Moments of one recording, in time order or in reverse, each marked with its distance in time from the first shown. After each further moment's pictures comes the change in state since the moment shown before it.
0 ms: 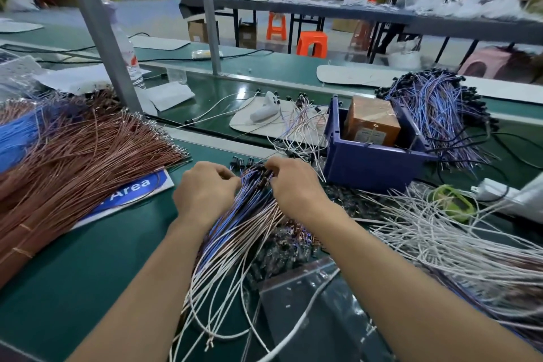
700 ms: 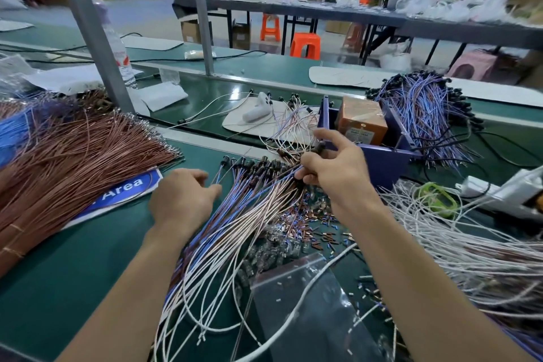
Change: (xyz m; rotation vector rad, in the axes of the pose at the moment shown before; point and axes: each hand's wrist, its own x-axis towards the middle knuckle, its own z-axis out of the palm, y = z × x) left_hand -0.013 -0.017 -0.015 0.007 -0.003 0.000; right_hand -0.034 0.023 -0.063 1.046 0.222 0.276
